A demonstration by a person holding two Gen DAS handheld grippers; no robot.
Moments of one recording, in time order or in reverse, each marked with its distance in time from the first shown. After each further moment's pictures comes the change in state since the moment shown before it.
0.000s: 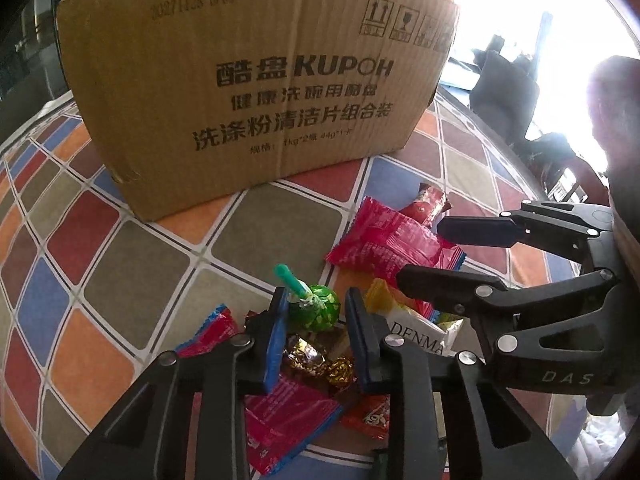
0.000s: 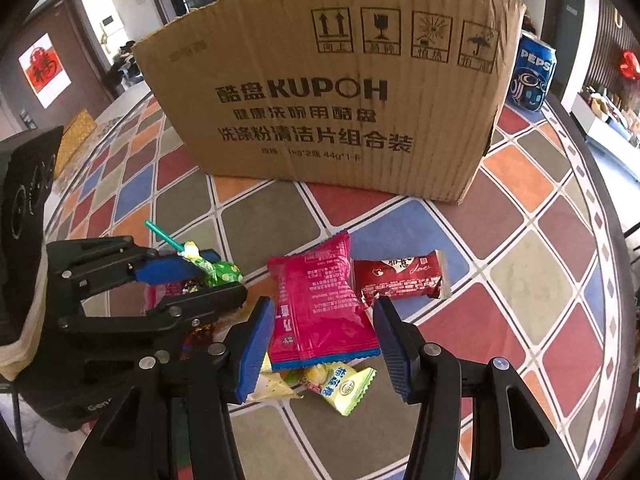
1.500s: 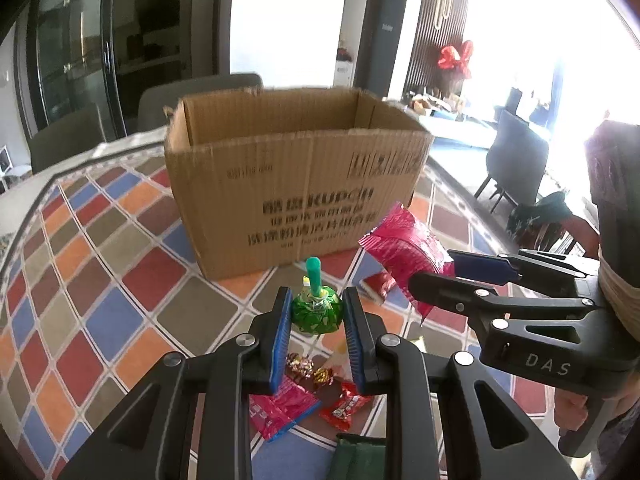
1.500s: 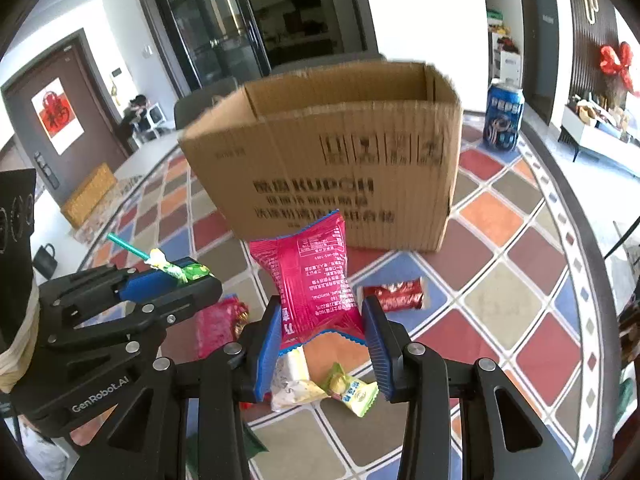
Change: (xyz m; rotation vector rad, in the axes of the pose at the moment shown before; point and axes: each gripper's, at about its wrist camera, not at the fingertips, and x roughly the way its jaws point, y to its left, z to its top) left arm -0.102 -0.026 0.013 -0.059 -0.242 0.106; right arm -0.070 0.003 0.004 0.066 -0.209 0.040
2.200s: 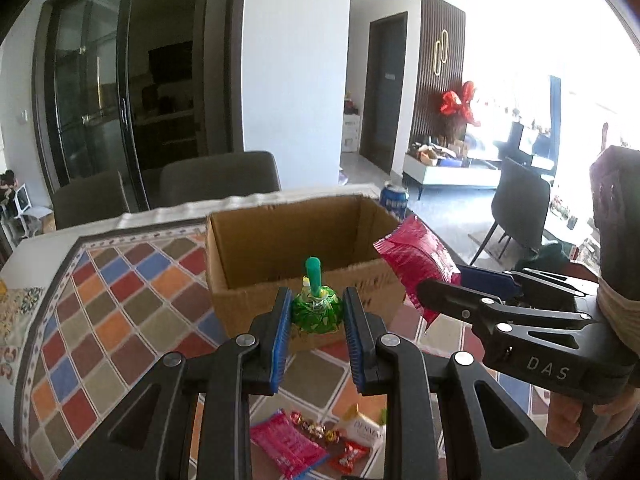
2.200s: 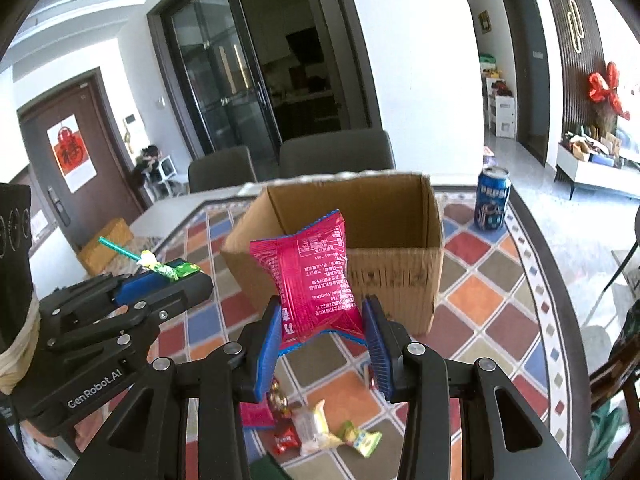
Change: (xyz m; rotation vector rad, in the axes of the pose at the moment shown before) left arm -0.057 -0.001 0.064 0.024 -0.196 0.056; right arm -0.065 0.012 0.049 0.004 -0.210 0.016
